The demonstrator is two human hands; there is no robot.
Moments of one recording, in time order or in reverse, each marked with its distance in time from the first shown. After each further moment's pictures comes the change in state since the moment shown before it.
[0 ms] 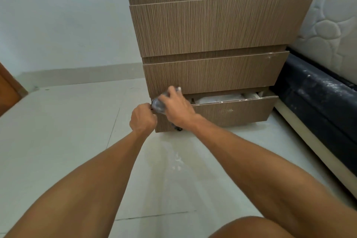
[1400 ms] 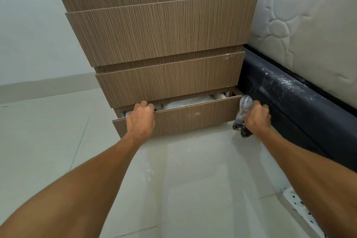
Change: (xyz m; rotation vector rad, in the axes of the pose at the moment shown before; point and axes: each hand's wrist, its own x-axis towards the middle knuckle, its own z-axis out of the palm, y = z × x) left_hand -0.026 0.077 0.043 0.382 0.029 0.587; right_hand -0.155 0.251 -0.088 0.042 0.191 1.100
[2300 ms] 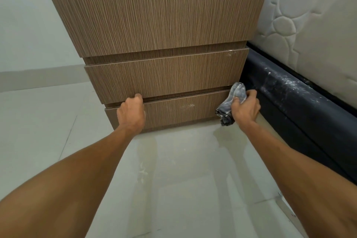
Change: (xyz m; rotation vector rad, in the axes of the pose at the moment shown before) left_hand 0.028 -0.012 0.021 -0.124 0.061 -0.177; right_hand 0.005 -0.039 0.021 0.434 0.173 0.022
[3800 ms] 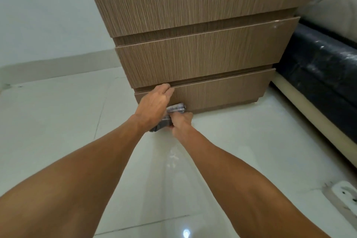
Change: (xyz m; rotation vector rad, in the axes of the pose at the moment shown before) left_hand -0.009 -0.052 -0.006 0.112 -0.144 0.554; right_hand -0.190 -0.065 0.214 0.679 -0.579 0.784
